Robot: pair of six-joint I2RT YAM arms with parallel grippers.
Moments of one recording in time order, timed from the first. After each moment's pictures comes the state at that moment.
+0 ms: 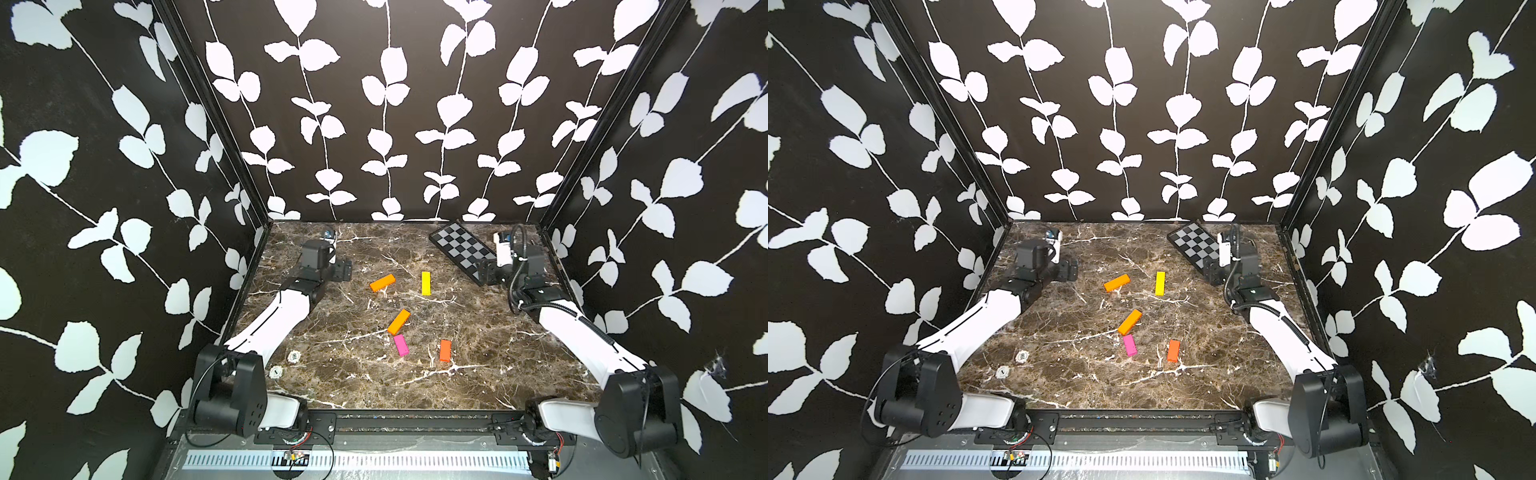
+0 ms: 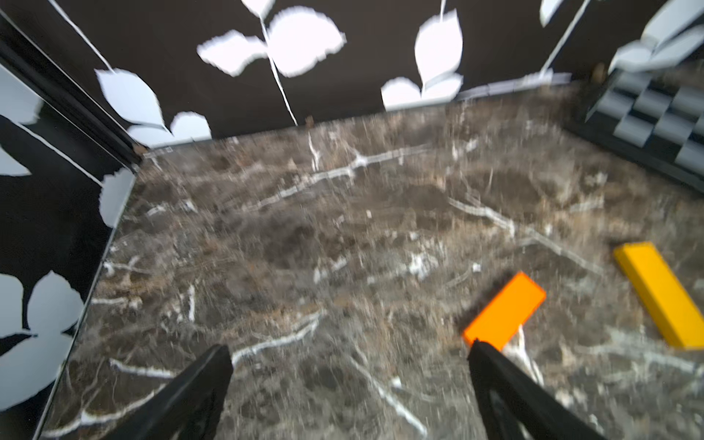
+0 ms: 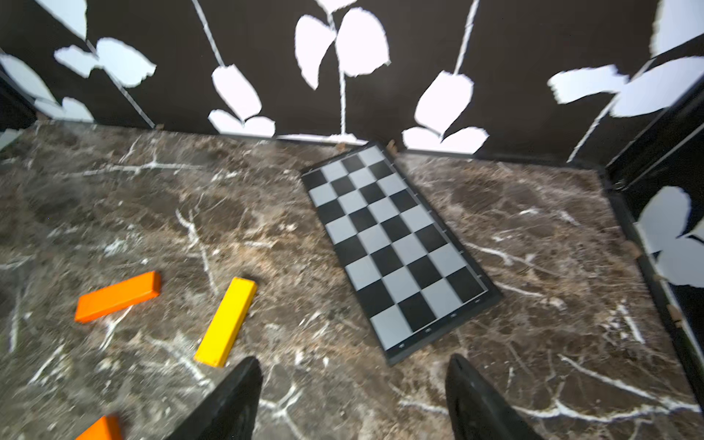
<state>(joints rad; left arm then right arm) -0.29 1.41 1.00 -0.21 -0.14 0.02 0.25 1.31 0.92 -0.14 -0.05 0.03</state>
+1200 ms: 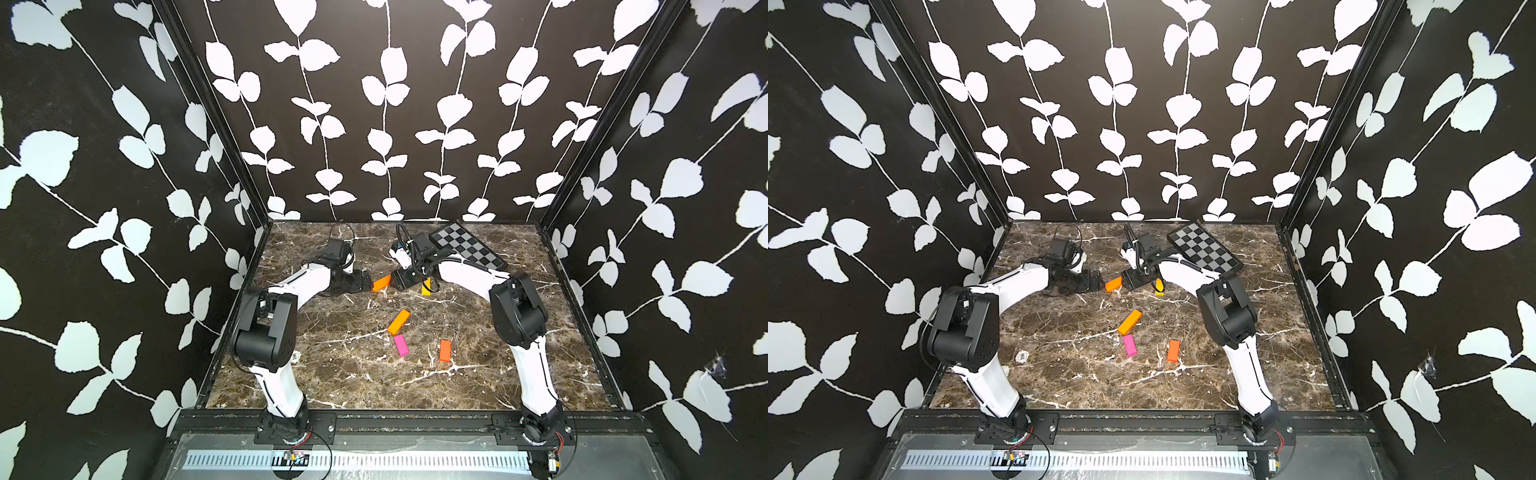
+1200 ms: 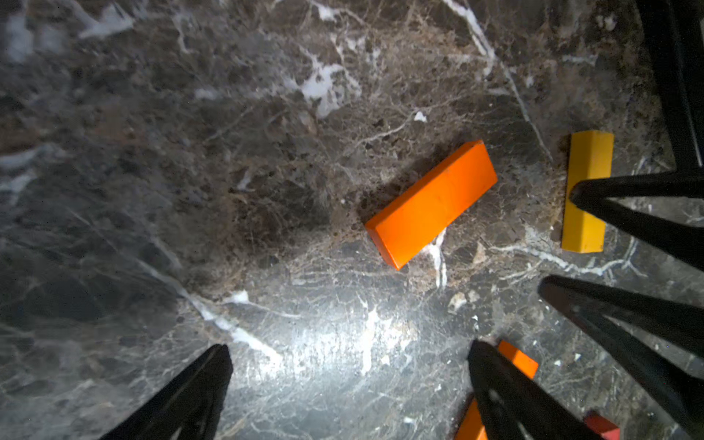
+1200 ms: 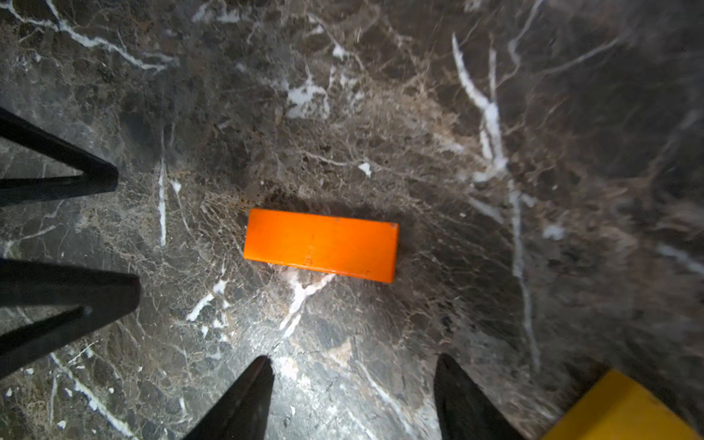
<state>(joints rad) -0.29 1.77 1.17 -0.50 0.27 -0.33 0.62 2.20 1.70 -0.51 -0.28 0.06</state>
